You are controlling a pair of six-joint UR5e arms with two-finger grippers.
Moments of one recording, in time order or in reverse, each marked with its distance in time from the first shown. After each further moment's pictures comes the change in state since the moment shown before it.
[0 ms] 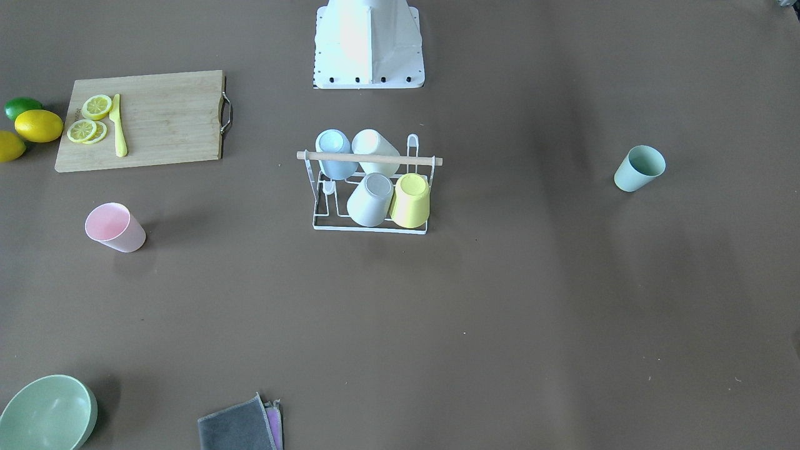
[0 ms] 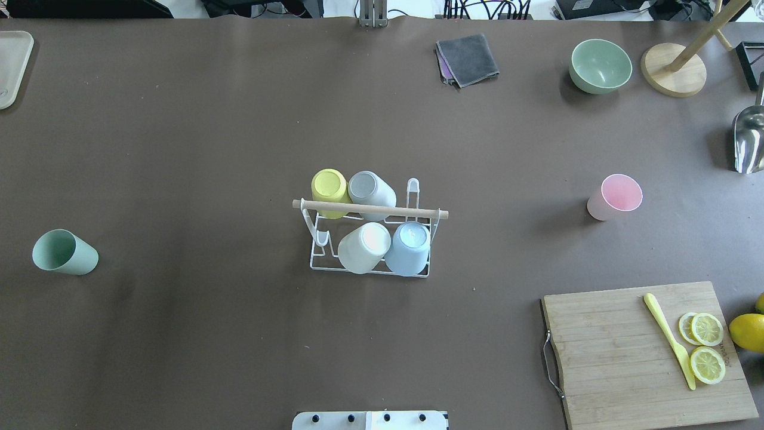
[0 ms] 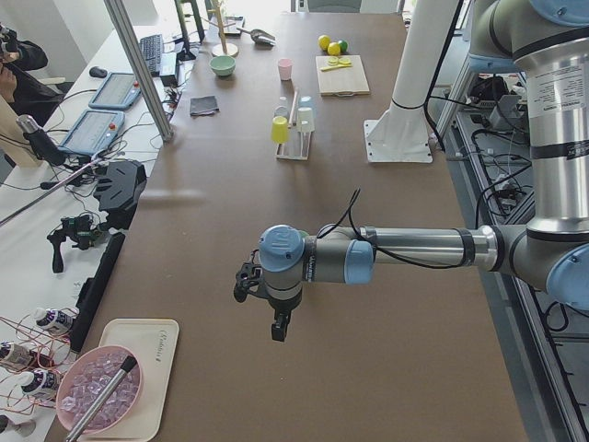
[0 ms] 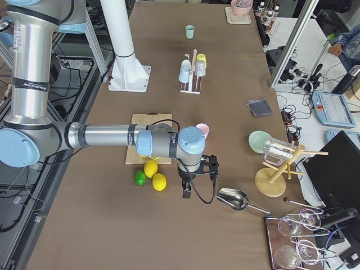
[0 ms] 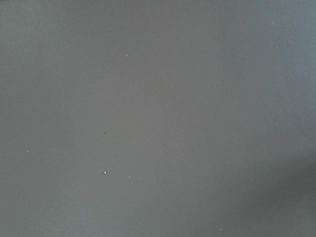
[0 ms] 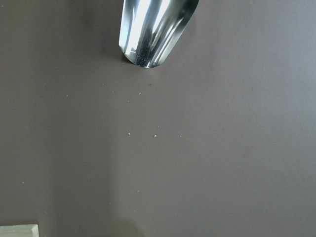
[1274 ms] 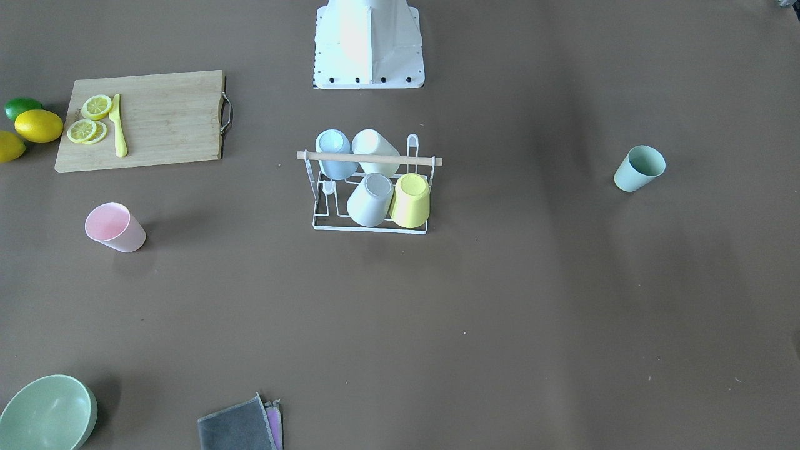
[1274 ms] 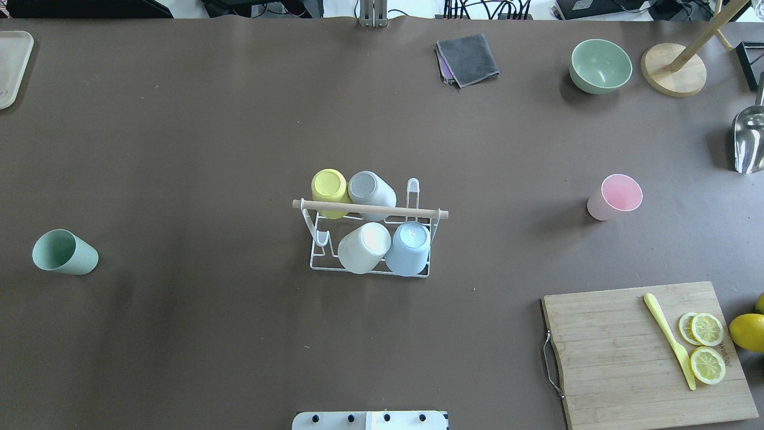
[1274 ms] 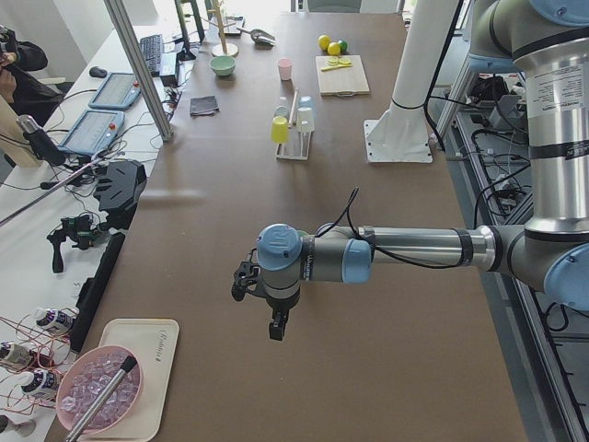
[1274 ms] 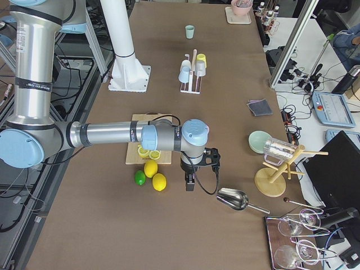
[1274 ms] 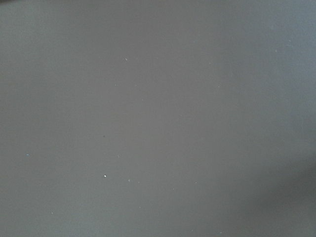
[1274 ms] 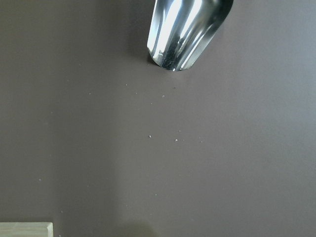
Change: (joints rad) left arm 0.000 -0.008 0.008 0.003 0.000 0.000; right arm -0.073 0.016 0.031 -0.003 -0.009 0.018
